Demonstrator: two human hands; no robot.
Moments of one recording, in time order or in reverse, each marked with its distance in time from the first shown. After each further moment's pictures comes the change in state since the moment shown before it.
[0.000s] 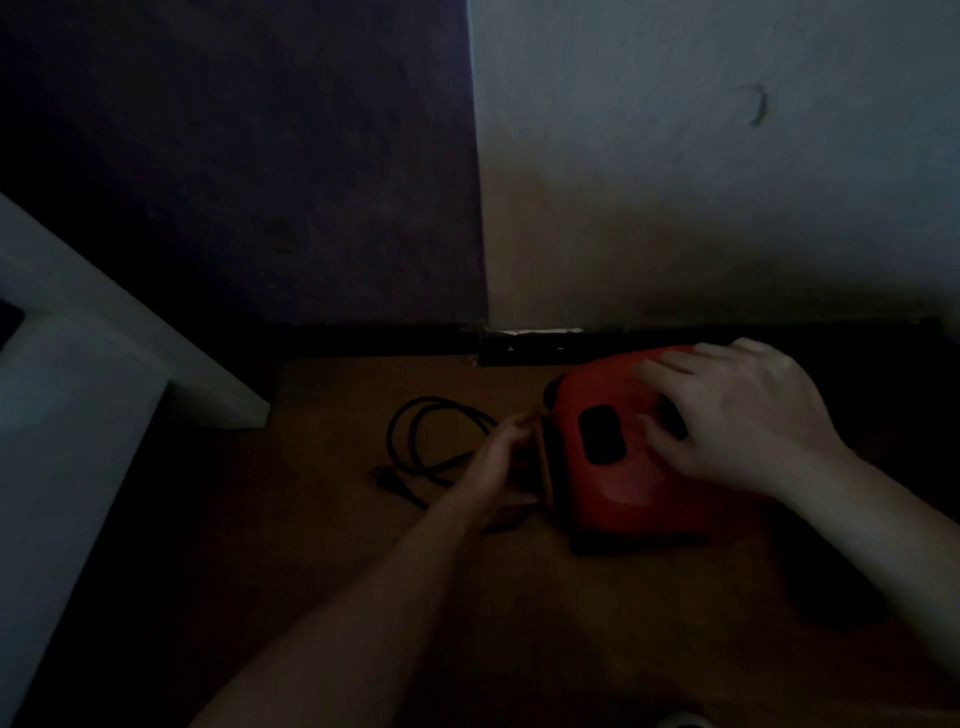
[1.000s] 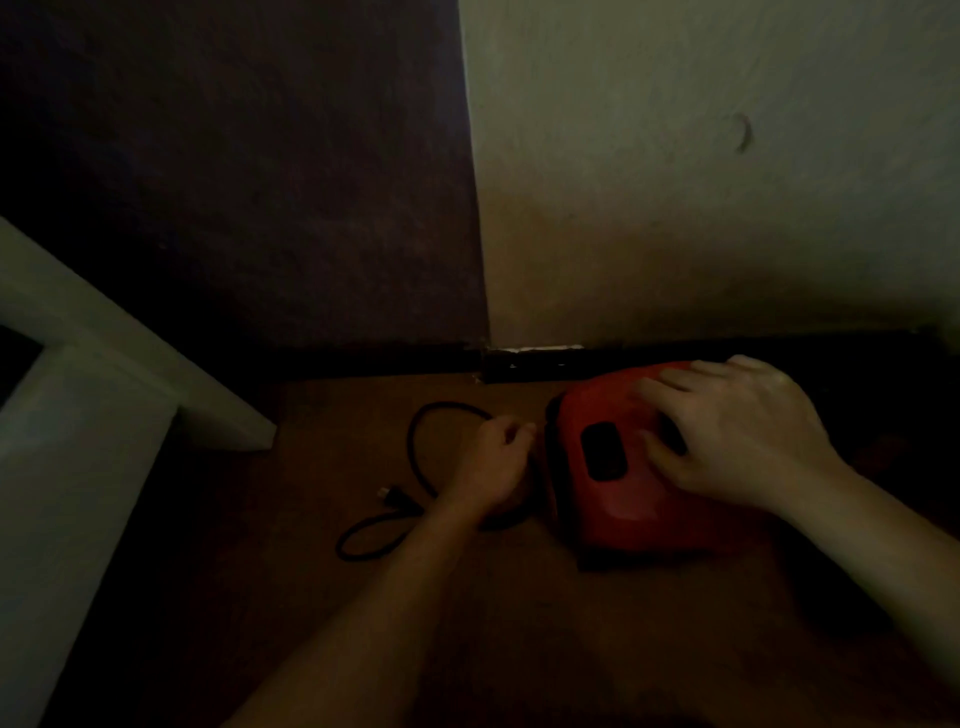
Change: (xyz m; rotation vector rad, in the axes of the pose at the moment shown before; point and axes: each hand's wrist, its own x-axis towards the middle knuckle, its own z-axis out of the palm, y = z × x) left_hand -0.005 0.032 -0.004 0.696 0.218 0.355; right_hand 0.002 -0.003 -0.006 -0.017 -0.083 0.034
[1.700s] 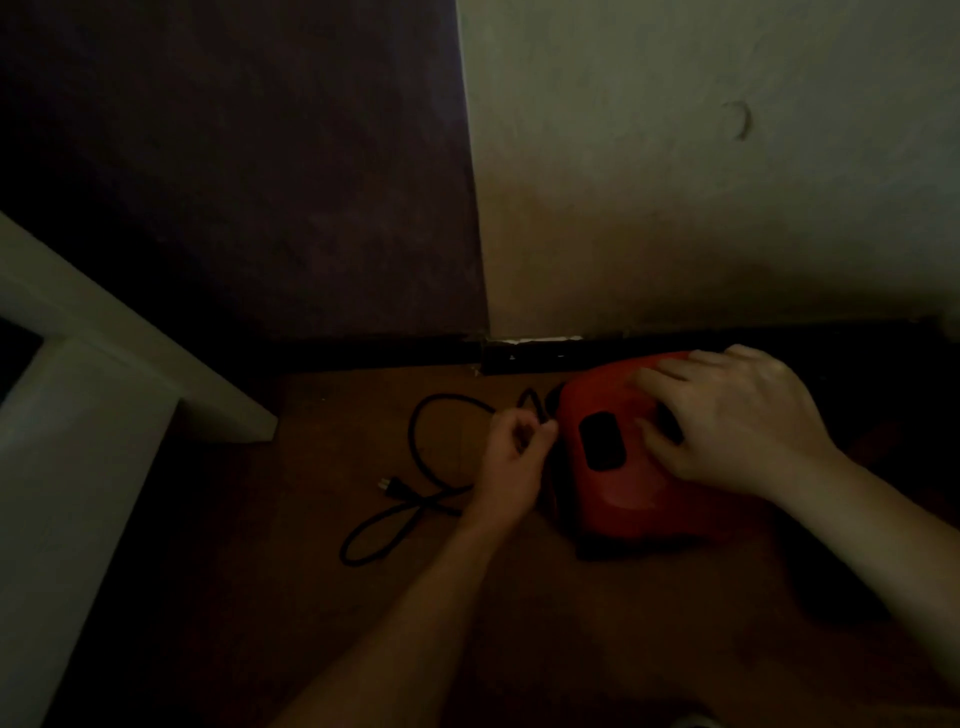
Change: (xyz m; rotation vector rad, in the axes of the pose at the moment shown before) left_hand -0.028 0.004 0.025 -0.425 0.136 0.058; right_hand 0.000 0.000 0.000 -0.003 0.009 -0.003
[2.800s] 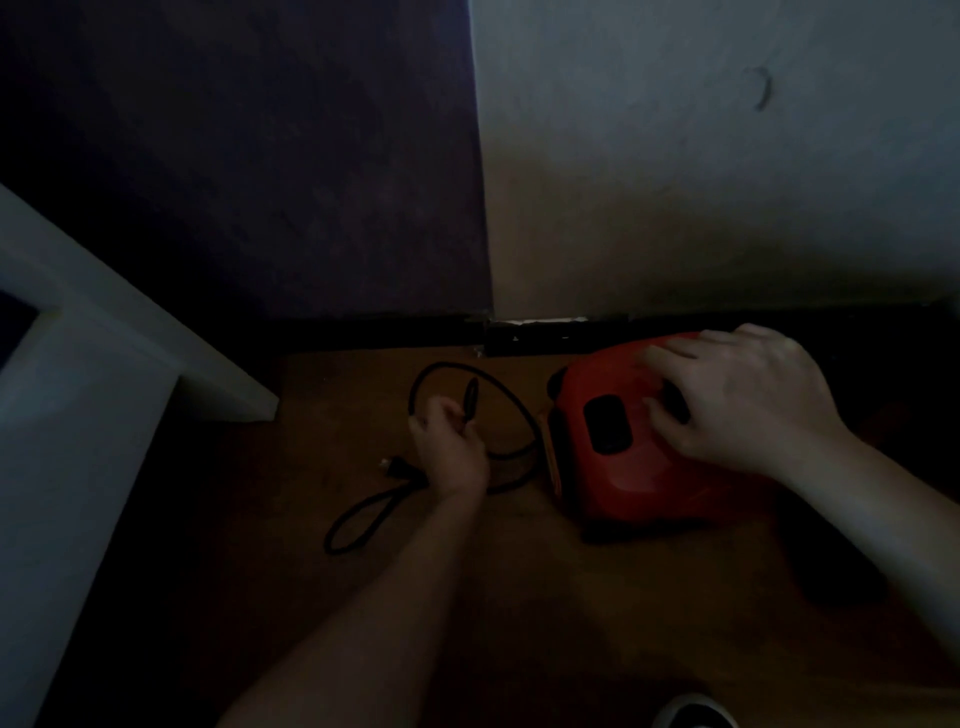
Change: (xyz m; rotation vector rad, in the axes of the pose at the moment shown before) left_hand 0.019 -0.043 -0.035 0.389 0.502 -0.066; right_hand 0.000 0.000 0.005 0.003 0.089 -0.012
